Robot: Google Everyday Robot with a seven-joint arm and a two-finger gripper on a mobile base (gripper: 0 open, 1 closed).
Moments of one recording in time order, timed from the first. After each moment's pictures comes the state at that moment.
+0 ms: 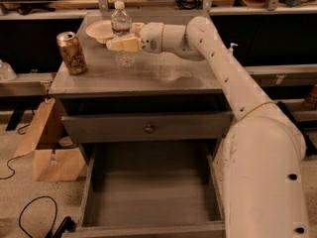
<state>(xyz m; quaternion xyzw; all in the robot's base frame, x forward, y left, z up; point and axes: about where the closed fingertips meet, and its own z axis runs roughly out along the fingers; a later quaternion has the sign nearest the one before) 0.787 0.107 0.909 -0.46 0.55 0.42 0.55</state>
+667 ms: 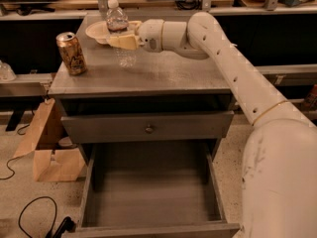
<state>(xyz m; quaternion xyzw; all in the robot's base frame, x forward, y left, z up) 0.760 0.113 0.930 -0.48 0.54 0.40 0.56</state>
